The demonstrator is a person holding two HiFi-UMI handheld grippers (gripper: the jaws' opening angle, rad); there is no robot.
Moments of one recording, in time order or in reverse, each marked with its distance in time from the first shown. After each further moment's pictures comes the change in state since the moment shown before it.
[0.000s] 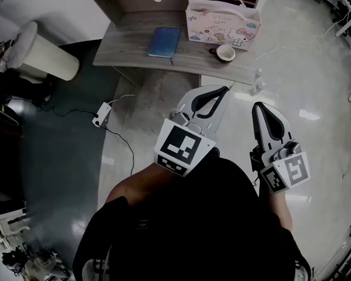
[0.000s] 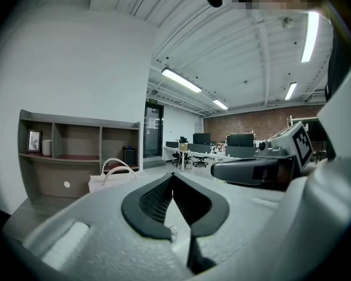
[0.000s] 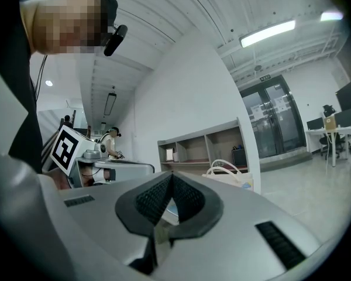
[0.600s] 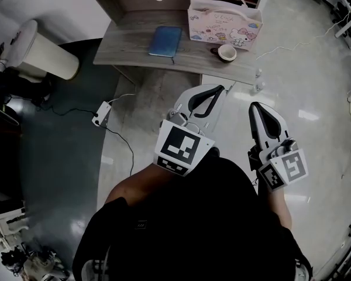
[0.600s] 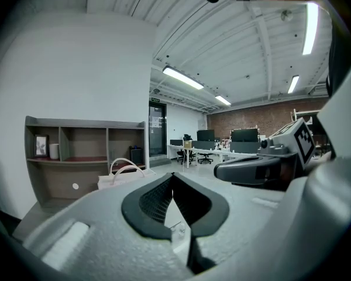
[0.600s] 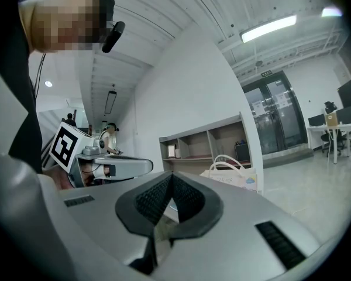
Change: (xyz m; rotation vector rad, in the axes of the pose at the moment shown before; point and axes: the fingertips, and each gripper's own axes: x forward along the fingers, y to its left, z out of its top) left arm -0.016 0.011 -0.004 0.037 0.023 0.047; right arm 0.005 0.014 -0.011 0.012 0.030 0.012
